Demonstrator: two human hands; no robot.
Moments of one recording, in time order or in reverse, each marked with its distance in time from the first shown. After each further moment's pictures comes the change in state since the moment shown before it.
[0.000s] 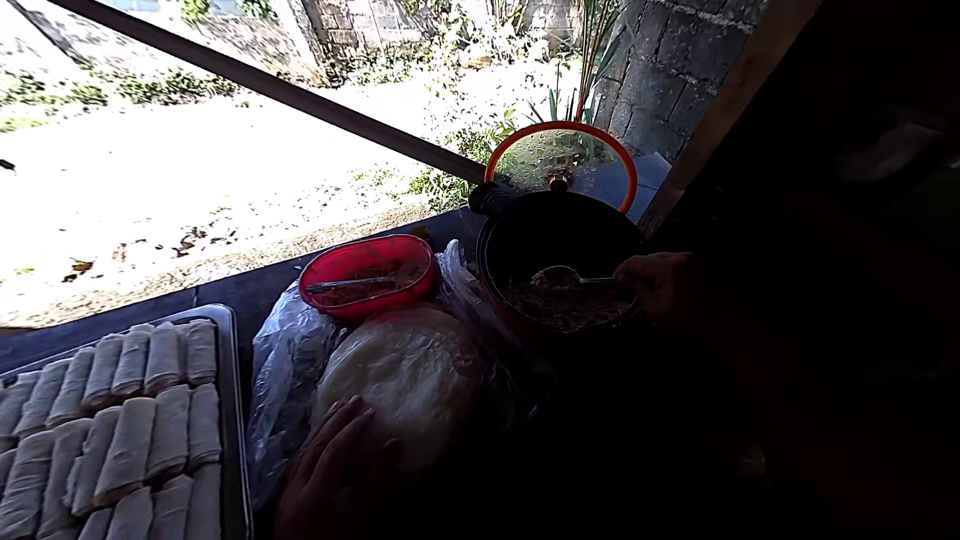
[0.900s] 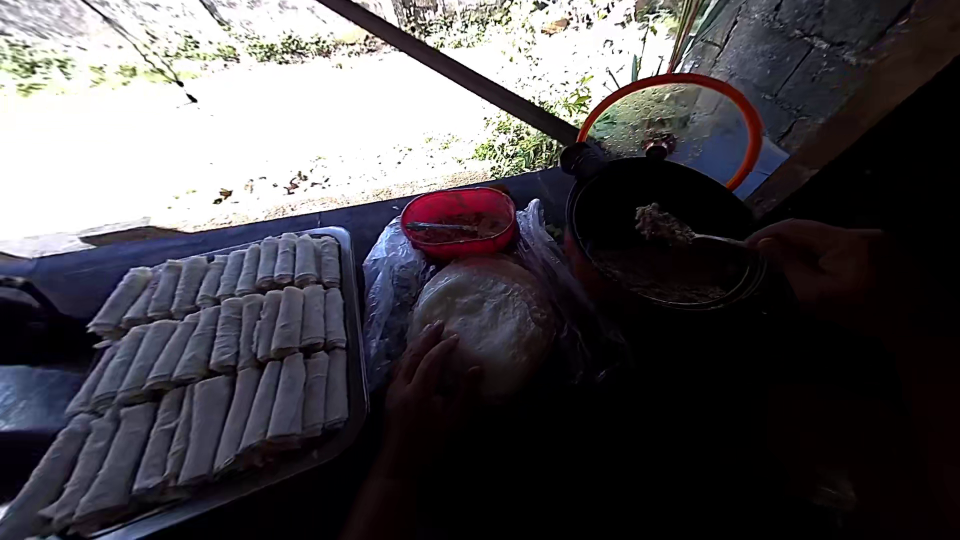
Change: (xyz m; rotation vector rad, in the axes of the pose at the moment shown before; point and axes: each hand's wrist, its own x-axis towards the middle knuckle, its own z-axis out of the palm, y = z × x) left_hand 0.000 0.009 0.002 0.017 0.050 -0.055; right_hand -0.008 0.008 -0.022 0.066 0.029 0.034
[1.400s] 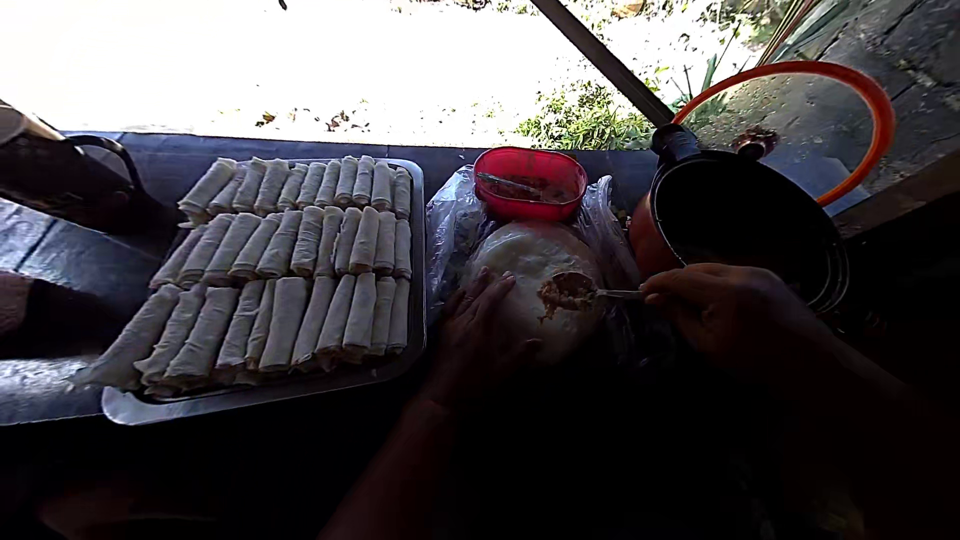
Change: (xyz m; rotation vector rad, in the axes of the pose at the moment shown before) left_hand 0.009 0.001 0.000 0.012 -0.111 -0.061; right_hand 0.019 -0.155 0.062 0.015 -0.219 -0.423
